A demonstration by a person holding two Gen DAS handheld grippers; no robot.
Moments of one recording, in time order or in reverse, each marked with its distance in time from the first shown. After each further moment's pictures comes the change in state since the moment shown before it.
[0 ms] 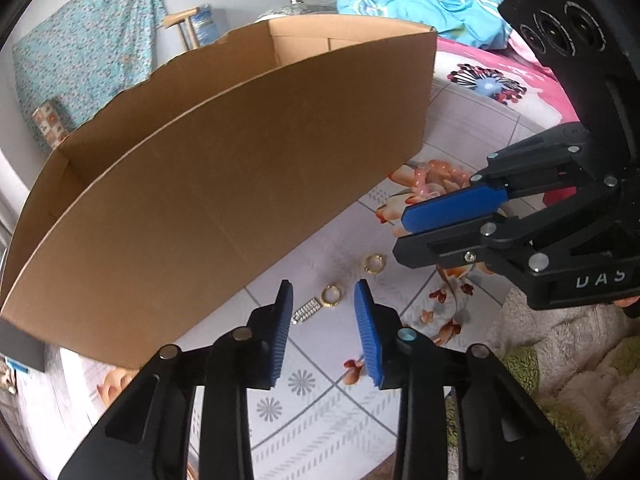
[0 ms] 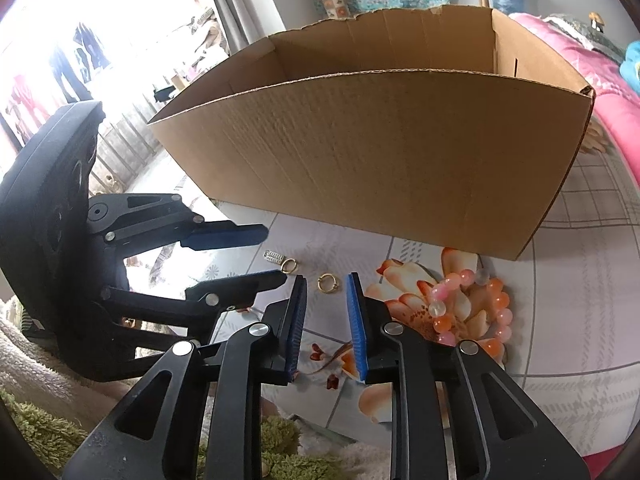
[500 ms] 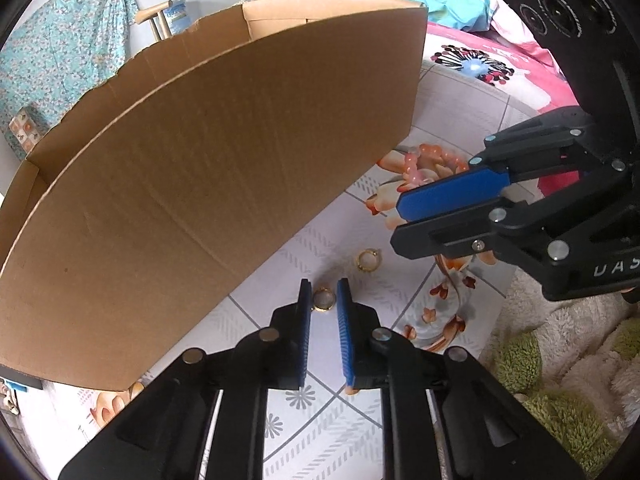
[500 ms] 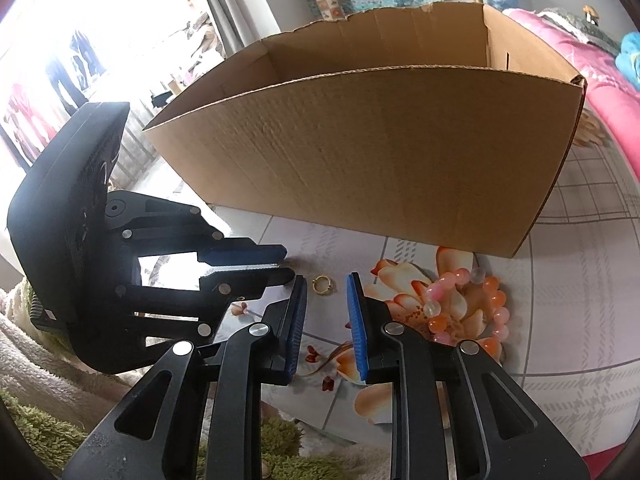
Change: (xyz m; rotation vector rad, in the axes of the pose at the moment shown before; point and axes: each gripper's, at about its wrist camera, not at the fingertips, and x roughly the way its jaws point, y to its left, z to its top) left arm 0.011 0.006 0.001 0.047 0.052 -0.064; right arm 0.002 -0.003 -0.002 0.023 -0.006 0.004
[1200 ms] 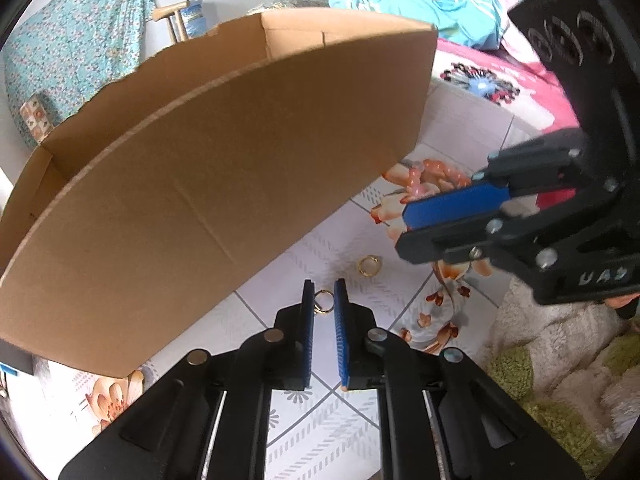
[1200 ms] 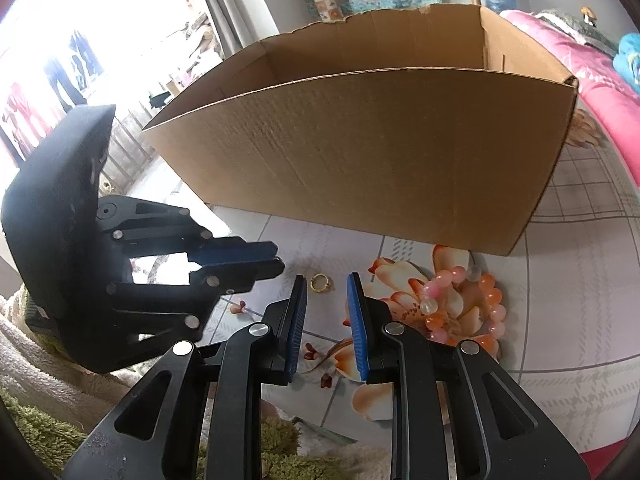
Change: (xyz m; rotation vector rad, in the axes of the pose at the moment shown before) left arm -0.016 0.006 -0.006 -0.070 -0.044 0.011; right arm -0.002 0.004 0.000 -0.008 -0.002 -0.009
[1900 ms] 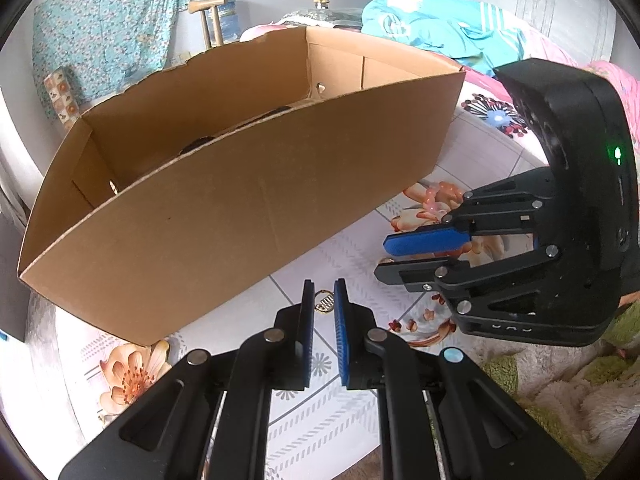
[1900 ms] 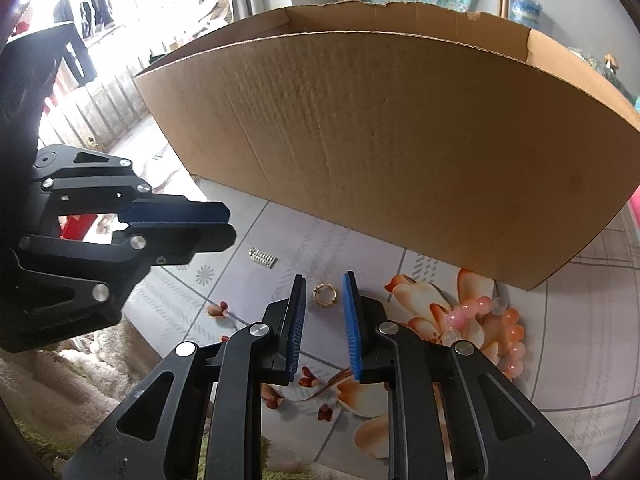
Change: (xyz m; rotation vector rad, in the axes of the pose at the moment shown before) left arm -0.023 0.011 -0.006 -0.108 -0.024 0.021; right arm 0.039 0.043 0.004 -0.159 0.038 -0.120
